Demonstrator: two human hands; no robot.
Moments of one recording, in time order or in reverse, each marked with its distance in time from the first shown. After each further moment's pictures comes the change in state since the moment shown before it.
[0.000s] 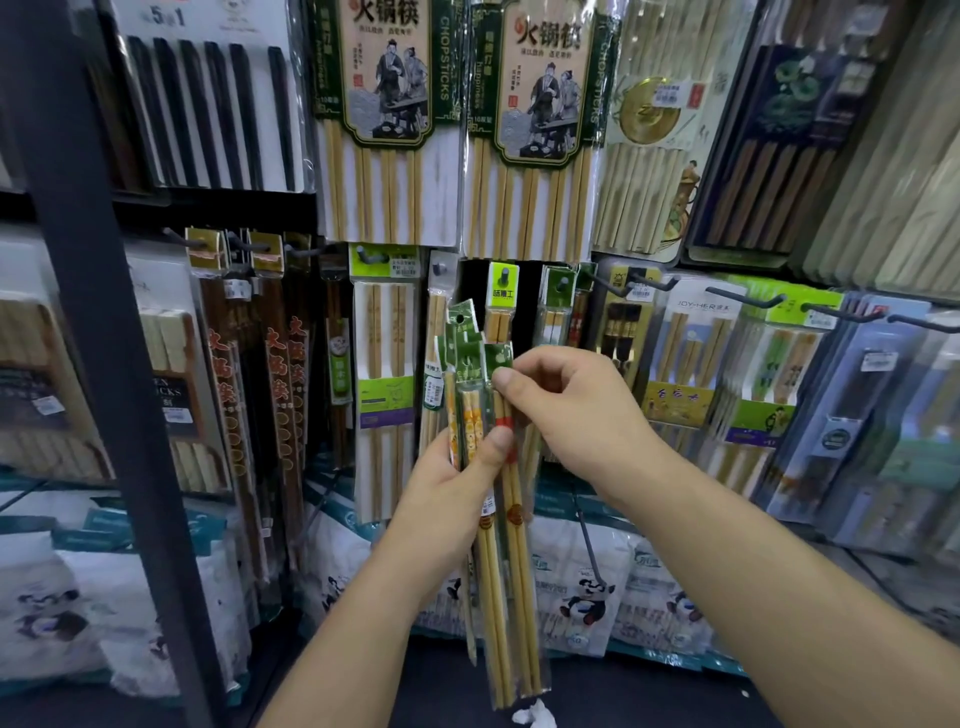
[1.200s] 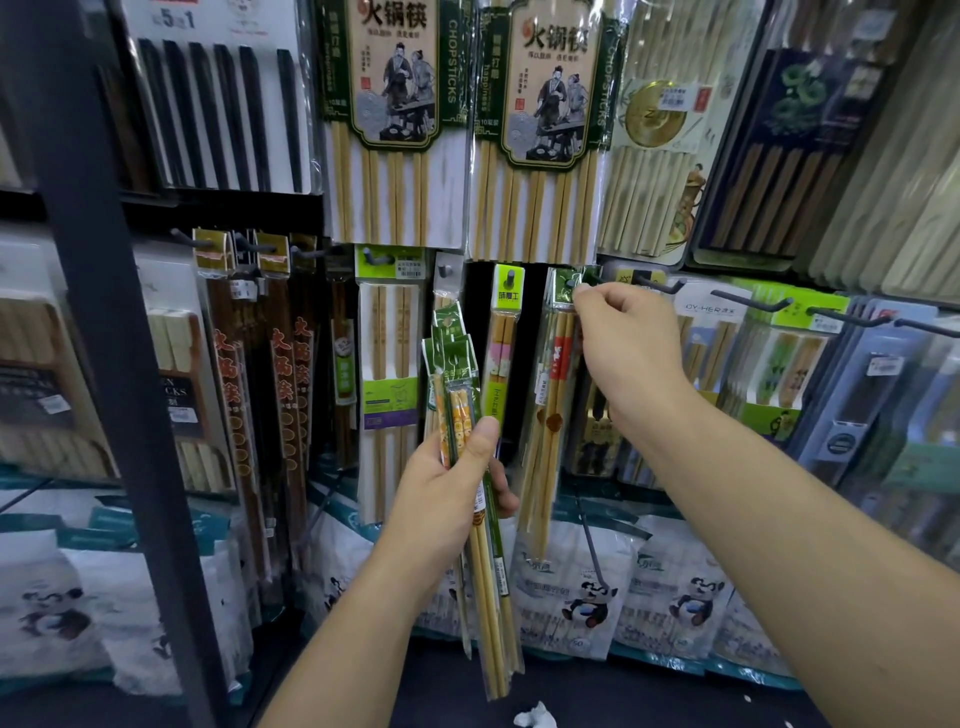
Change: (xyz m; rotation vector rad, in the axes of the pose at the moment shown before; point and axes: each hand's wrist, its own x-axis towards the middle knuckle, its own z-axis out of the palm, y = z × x) left_hand 0.002 0.004 -0.001 -0.023 0.088 -0.089; right_hand 0.051 0.002 -0.021 0.064 0.387 0.058
